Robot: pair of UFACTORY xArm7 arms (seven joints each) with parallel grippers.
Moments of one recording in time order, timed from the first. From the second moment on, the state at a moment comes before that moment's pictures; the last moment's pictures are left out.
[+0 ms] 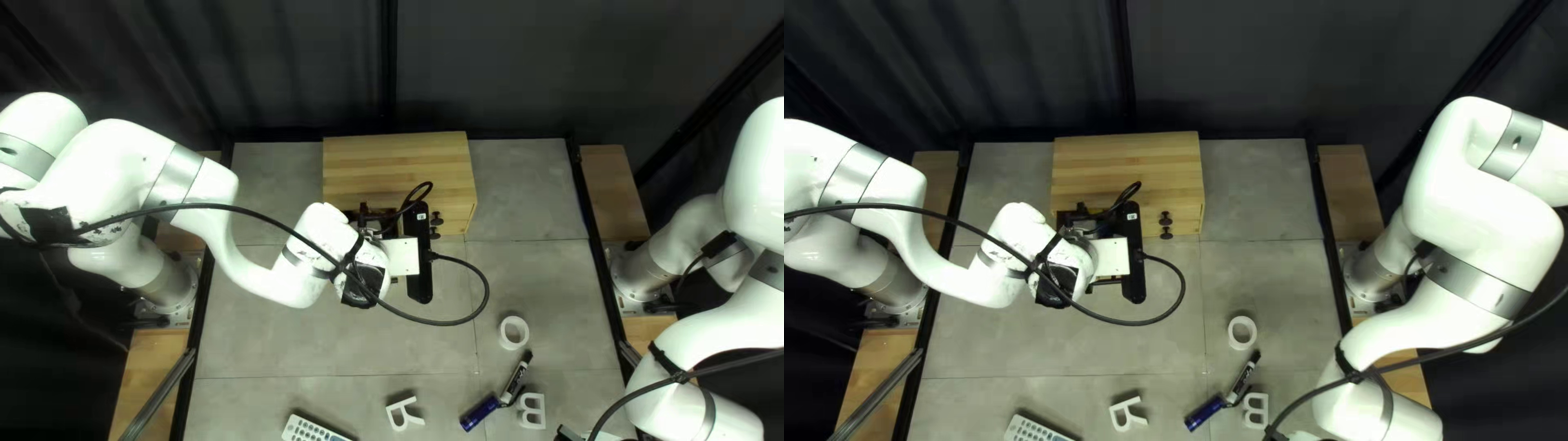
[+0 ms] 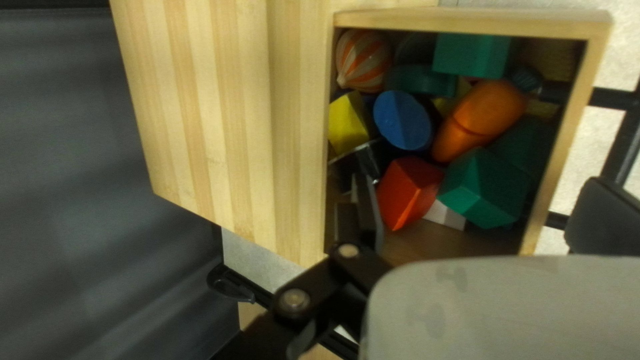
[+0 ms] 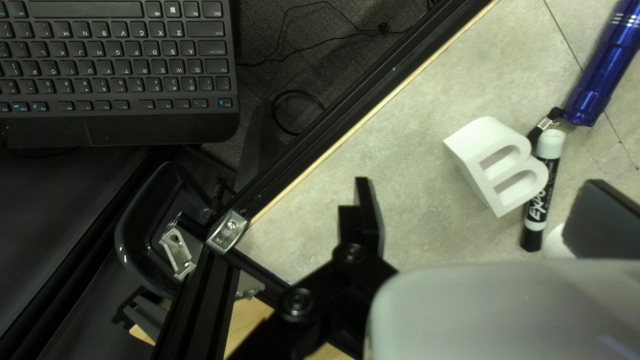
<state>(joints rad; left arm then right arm) -0.06 0.10 -0.20 1.07 0.65 1.23 -0.62 0.38 0.08 0.61 0.97 -0.17 0.93 0.30</state>
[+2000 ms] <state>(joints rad) -0.07 0.14 -0.20 1.02 0.76 1.21 -0.64 0.38 0.08 0.61 0.97 -0.17 0.93 0.30</state>
